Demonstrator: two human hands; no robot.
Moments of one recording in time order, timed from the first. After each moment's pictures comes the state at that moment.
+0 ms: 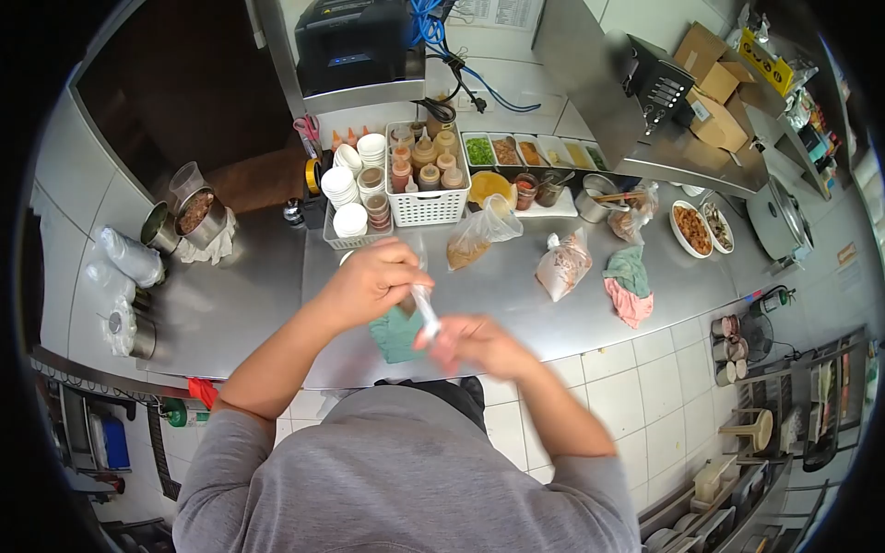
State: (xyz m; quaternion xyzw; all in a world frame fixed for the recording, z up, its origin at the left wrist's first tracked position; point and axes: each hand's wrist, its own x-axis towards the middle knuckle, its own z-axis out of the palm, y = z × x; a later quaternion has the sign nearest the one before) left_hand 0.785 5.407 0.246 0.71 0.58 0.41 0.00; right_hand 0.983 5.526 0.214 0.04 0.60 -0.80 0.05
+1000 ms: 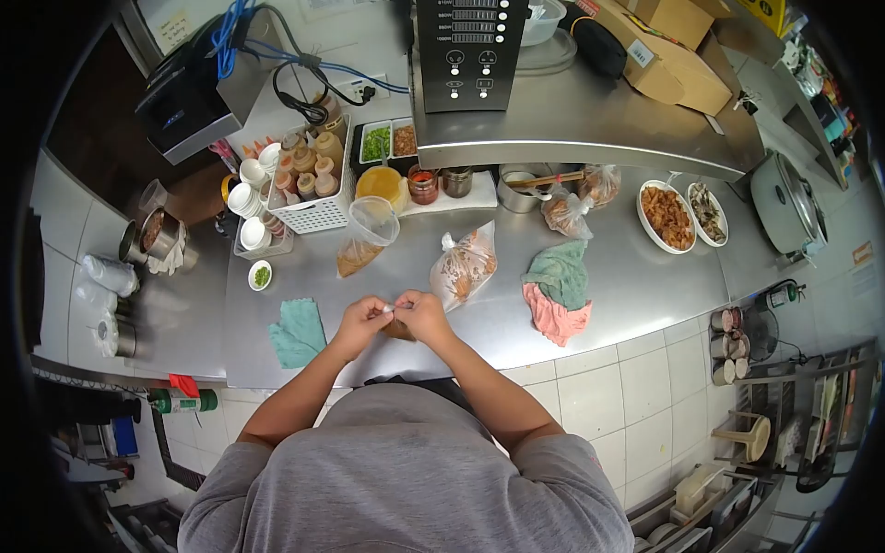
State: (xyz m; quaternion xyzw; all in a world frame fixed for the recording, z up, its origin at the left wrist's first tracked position) left_hand 0.920 5.590 0.048 0.35 0.71 0.54 0.27; right_hand 1.020 5.728 0.026 0.23 0.75 -0.61 -0.10
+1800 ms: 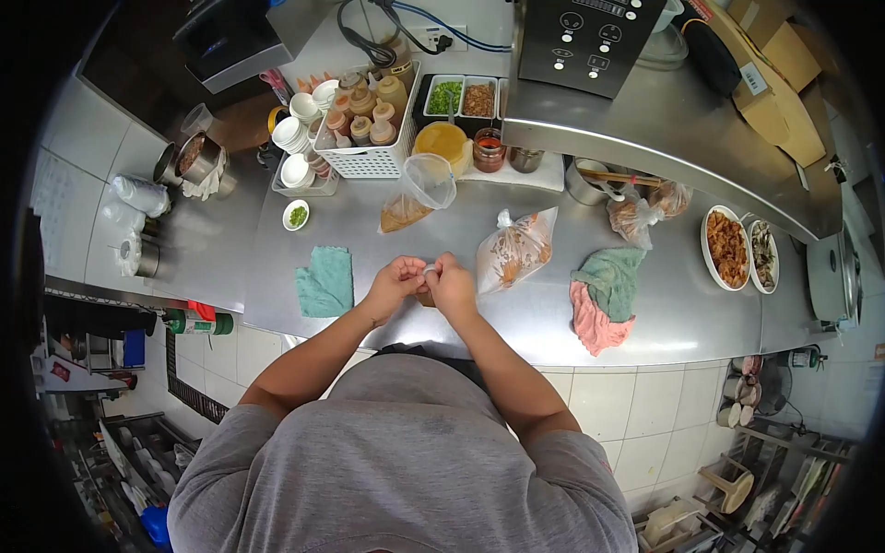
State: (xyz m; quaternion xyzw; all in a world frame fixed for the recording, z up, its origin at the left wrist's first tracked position) left_hand 0.917 5.590 0.020 0.13 0.60 0.67 0.43; right_hand 0.991 5.719 -0.006 0.21 0.85 -0.45 -0.18
